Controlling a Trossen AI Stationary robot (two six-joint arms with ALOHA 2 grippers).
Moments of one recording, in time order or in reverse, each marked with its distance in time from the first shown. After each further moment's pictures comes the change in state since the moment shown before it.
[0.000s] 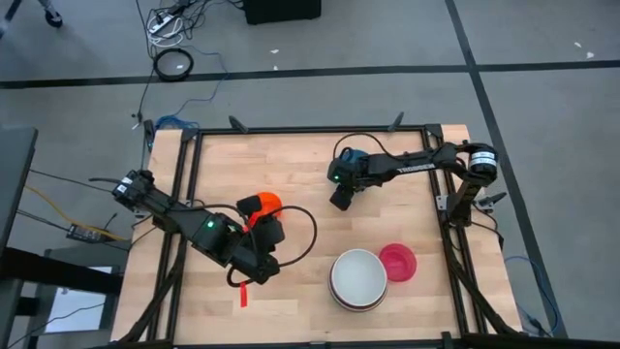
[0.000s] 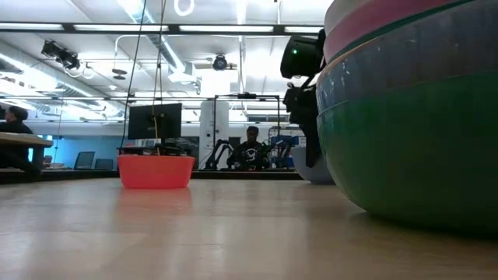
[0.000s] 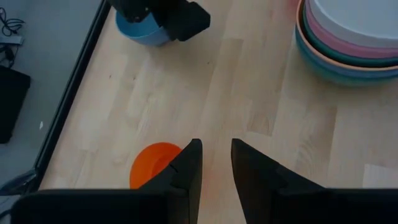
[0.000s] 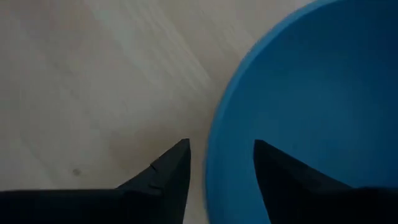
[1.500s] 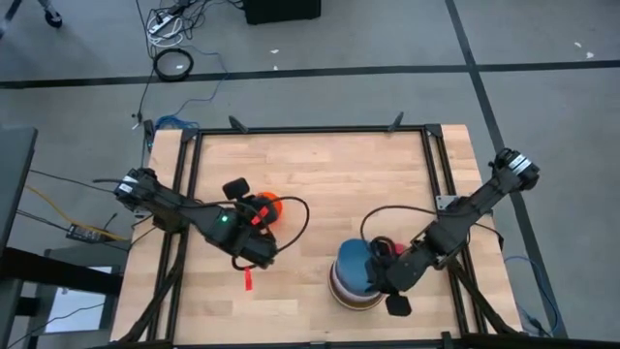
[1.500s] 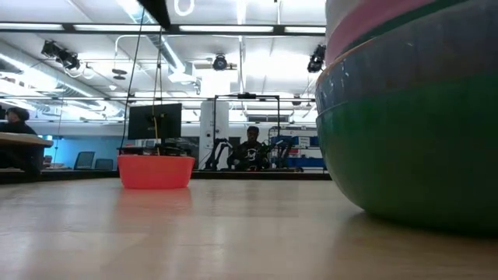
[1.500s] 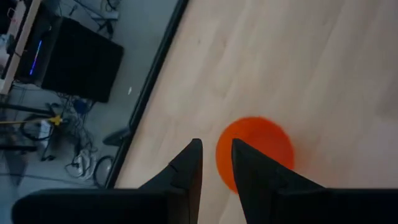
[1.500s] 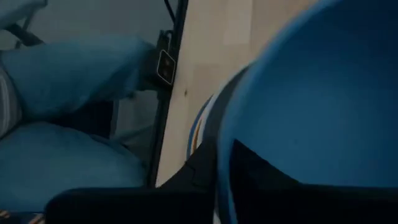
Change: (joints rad) left arm 0.082 0.002 -0.095 -0.250 -0.182 -0.160; right arm 0.872 -0.307 0.062 0.025 -0.124 0.245
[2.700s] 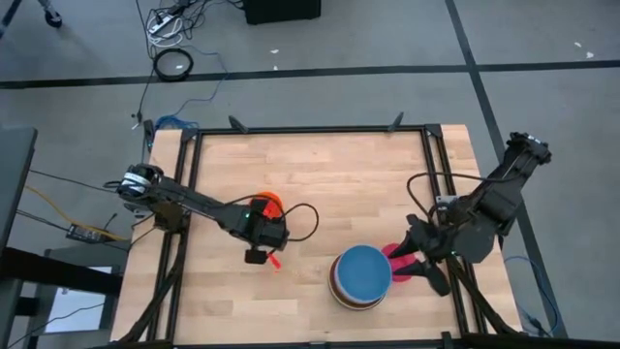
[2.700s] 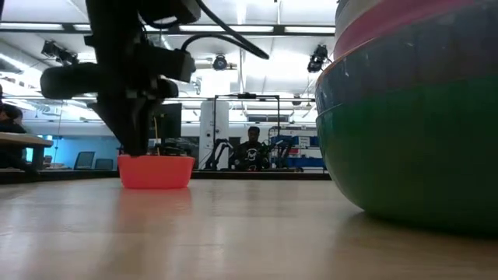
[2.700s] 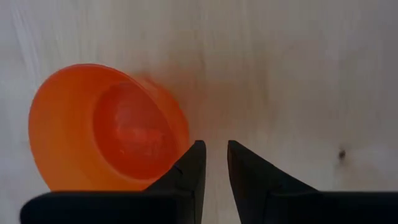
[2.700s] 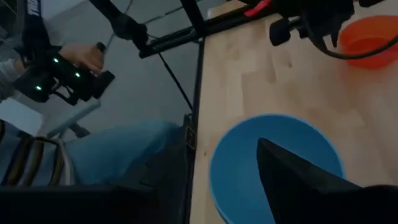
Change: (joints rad) left arm 0.171 -0.005 -0.554 0.682 0.563 0.631; right arm 0.149 -0.355 0.001 -0.070 0.308 0.156
